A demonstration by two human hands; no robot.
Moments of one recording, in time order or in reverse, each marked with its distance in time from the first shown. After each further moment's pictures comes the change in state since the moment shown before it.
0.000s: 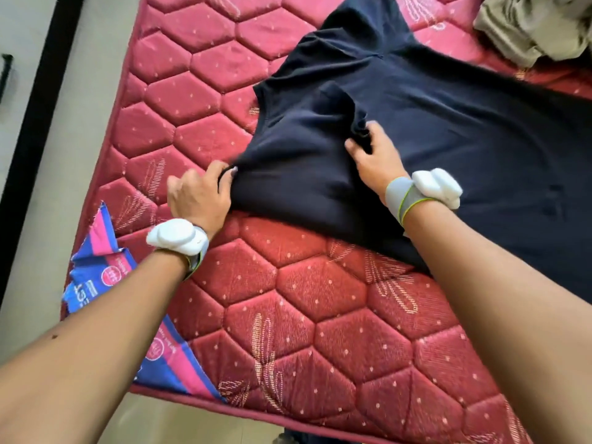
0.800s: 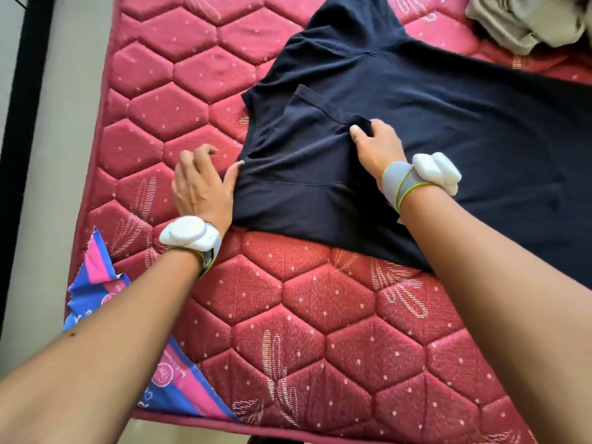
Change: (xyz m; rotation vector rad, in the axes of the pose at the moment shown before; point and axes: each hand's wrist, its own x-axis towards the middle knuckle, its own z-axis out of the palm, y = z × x) left_hand 0.032 0.019 0.007 -0.083 0.016 -0.089; right_hand 0.030 -0.013 -0.001 -0.146 0.079 0.282
